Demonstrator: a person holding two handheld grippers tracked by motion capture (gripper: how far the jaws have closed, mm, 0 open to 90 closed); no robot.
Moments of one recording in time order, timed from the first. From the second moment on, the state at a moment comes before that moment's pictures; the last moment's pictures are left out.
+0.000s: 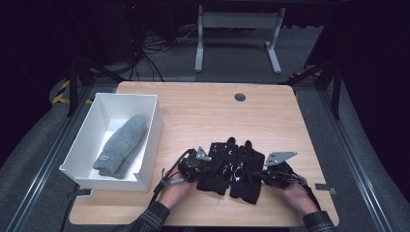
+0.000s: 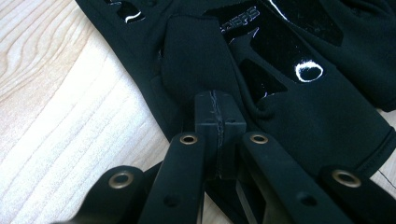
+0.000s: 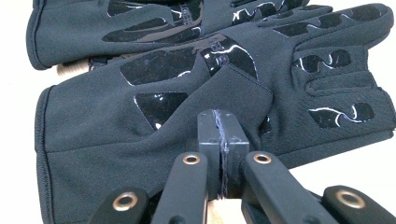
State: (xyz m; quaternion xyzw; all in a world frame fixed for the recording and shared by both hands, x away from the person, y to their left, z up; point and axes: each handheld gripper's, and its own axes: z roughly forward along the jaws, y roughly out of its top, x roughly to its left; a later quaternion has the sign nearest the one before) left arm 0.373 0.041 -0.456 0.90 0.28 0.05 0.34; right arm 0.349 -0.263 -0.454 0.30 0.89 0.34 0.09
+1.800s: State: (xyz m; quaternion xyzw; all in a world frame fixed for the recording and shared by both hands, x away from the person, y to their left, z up) left arm 0.398 0.059 -0.421 0.84 0.33 0.01 0.42; right arm 0.345 -0.274 -0.455 0.32 0.88 0.34 0.09
